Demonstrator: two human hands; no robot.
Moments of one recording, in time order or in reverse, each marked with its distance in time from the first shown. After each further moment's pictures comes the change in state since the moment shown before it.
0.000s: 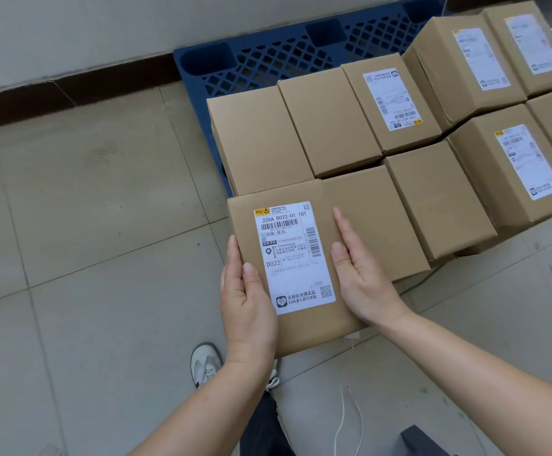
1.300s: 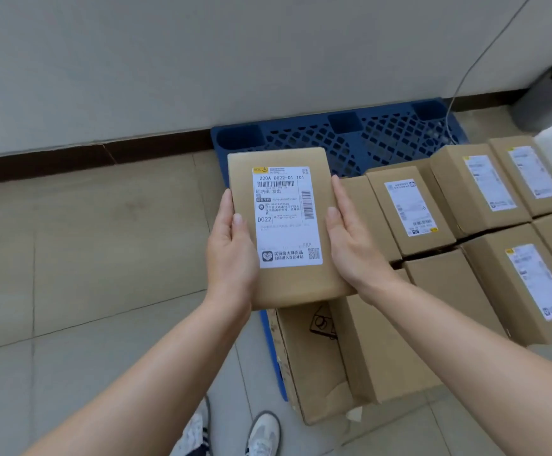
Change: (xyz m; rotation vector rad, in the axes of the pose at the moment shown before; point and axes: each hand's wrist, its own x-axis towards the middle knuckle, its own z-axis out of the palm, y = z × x) left_hand 0.124 0.163 -0.004 -0.133 -0.039 0.093; right_hand 0.138 -0.143 -0.007 0.096 0.030 -0.066
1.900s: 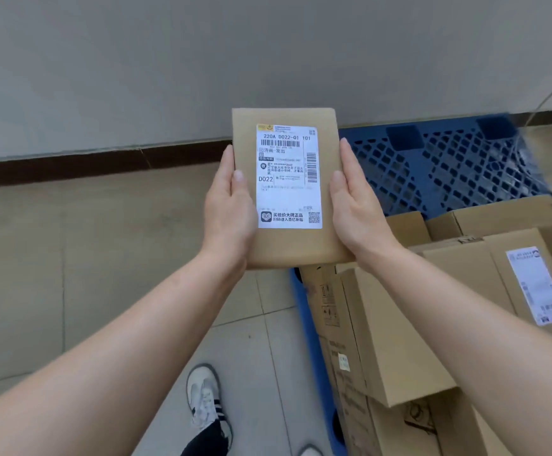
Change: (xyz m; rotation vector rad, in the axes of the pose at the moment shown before) left_hand 0.234 0.064 -0.101 0.048 0.000 0.036; right_hand 0.193 -0.072 0.157 -0.039 -0.002 -0.047
